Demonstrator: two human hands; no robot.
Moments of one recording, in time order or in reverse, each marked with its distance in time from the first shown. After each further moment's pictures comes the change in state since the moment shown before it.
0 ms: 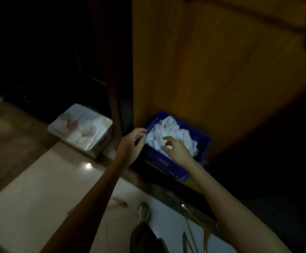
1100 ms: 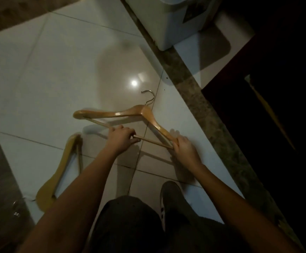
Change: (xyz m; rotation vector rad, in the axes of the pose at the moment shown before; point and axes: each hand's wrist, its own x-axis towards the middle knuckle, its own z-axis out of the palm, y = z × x) left_hand -0.261 -0.778 0.145 0.686 -0.326 -0.731; right_hand 0.194 0.359 0.702 -0.457 -0.436 -0.231
